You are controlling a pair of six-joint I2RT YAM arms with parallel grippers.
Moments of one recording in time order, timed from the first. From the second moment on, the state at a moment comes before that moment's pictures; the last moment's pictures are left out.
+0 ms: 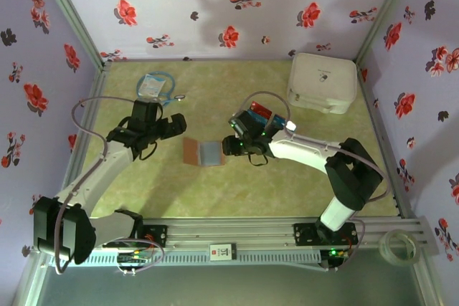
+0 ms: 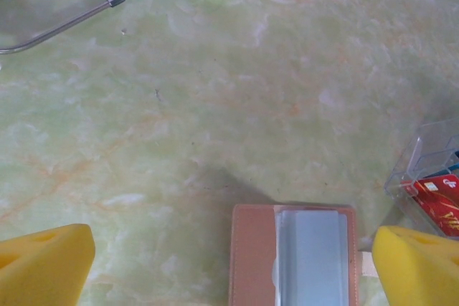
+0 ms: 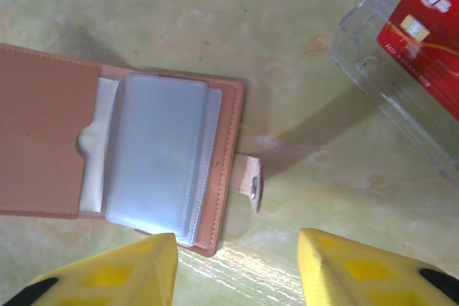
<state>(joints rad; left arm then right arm) -0.36 1.18 0.88 -0.51 -0.03 -0.54 0.82 1.65 1.05 -0.39 -0.04 0.61</state>
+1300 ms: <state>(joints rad) -0.57 1.47 0.91 -0.54 -0.22 -0.47 0.75 1.70 1.00 -0.34 -0.12 0.61</state>
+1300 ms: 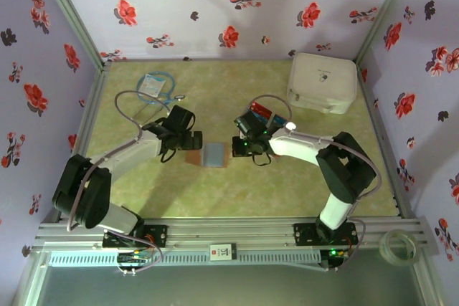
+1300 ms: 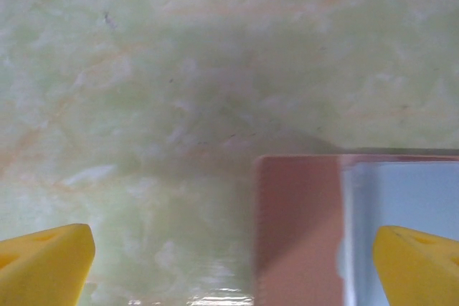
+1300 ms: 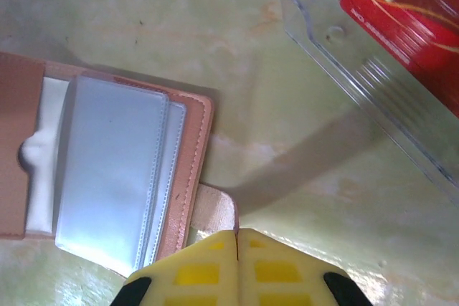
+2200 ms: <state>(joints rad) -0.57 1.56 0.82 -0.53 -0.27 -0.47 0.72 1.64 0.91 -0.34 -0.13 0.63</state>
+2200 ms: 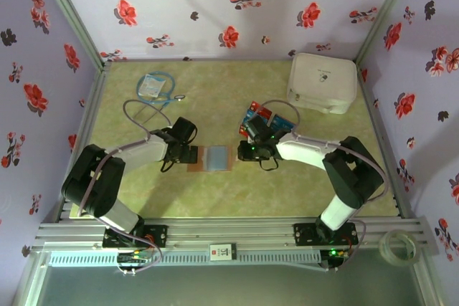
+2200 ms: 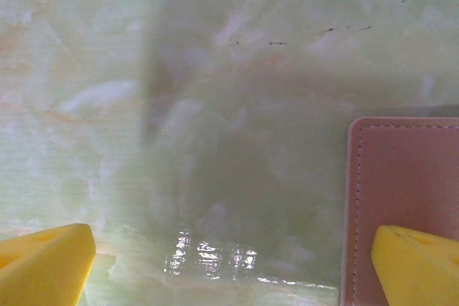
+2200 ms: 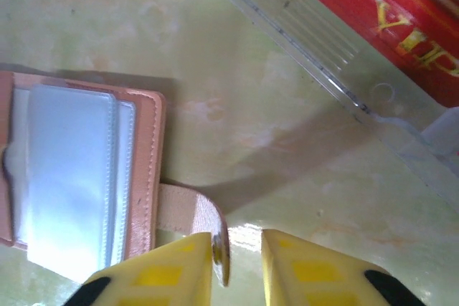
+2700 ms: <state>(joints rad) -0.57 1.40 0.91 -0.55 -0.12 -0.51 0.72 1.54 1.06 -0.40 -0.16 0.64</state>
